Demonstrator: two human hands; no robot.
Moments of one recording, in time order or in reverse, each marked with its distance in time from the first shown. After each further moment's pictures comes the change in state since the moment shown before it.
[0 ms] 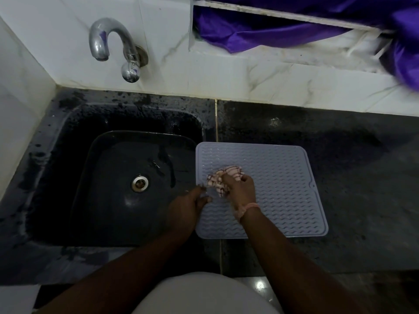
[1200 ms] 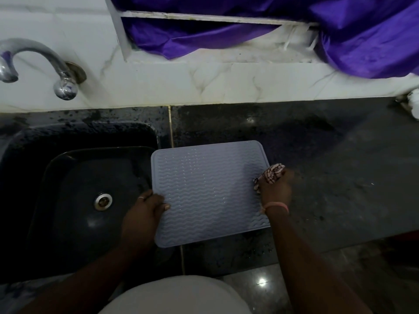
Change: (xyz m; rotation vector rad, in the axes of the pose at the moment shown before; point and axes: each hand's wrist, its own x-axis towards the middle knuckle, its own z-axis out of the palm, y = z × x) left_hand 0.001 0.021 -0.009 0.184 -0.035 0.051; right_hand 0.046 -0.048 -0.196 -0.452 0.506 -0.335
